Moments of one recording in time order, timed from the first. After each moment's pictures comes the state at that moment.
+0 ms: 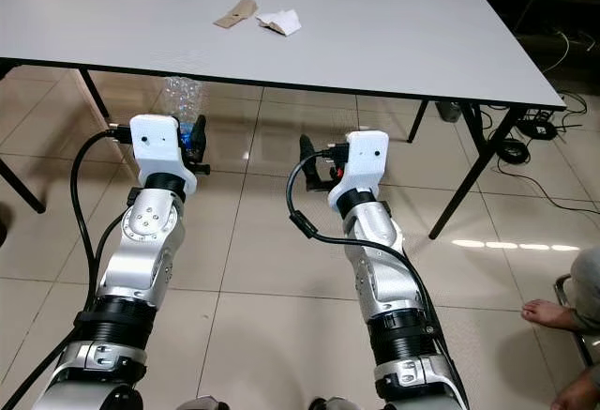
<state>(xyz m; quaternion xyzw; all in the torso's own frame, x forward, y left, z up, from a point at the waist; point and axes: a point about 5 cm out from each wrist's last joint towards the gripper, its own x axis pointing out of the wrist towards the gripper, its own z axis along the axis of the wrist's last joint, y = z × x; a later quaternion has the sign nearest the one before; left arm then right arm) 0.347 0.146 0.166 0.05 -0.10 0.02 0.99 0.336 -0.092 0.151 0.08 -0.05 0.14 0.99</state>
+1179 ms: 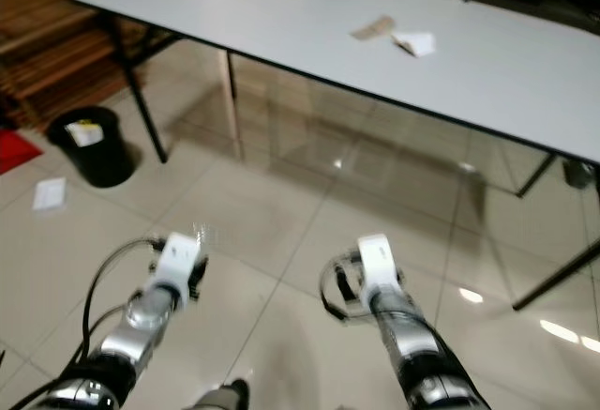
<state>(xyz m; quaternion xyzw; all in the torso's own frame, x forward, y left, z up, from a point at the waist) 0.279 0.186 -0.011 0.17 0.27 -0.05 0.95 0.269 -0.156 -0.026 -0.04 0.32 0.09 0.94</state>
